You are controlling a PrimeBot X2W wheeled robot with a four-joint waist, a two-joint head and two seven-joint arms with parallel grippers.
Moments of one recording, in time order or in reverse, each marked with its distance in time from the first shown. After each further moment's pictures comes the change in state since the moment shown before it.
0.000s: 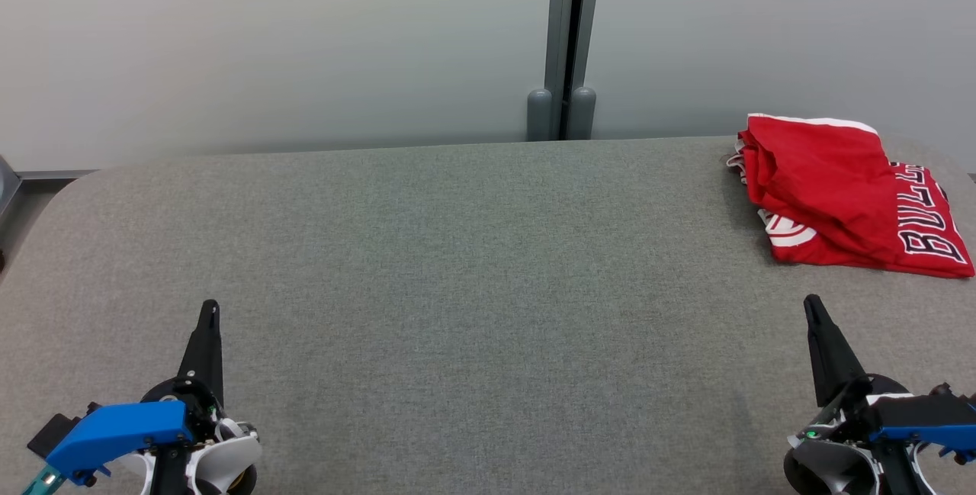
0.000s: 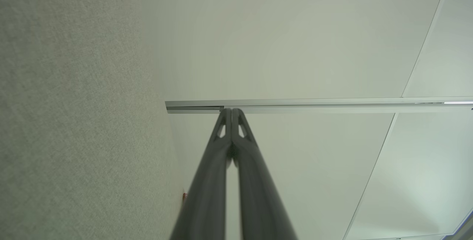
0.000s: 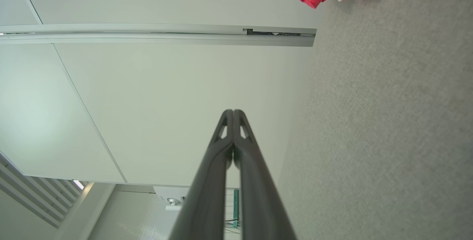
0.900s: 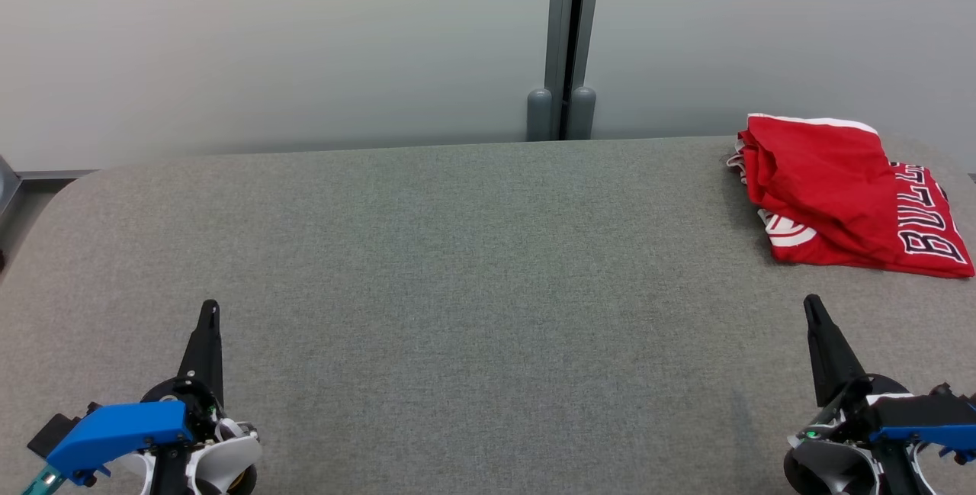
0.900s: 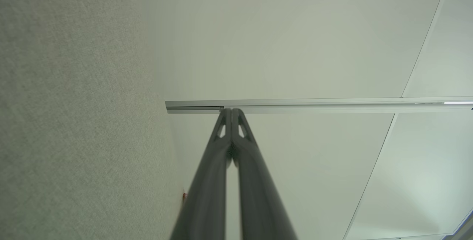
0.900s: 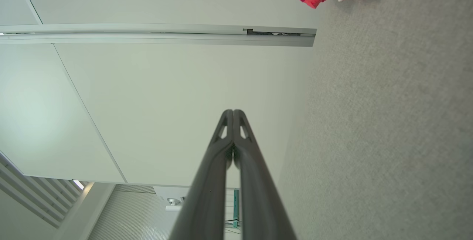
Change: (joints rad) left arm 0.000 0.000 0.000 0.000 0.000 0.000 0.000; right arm 0.000 0.000 0.000 0.000 0.000 0.000 0.000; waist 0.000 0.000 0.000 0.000
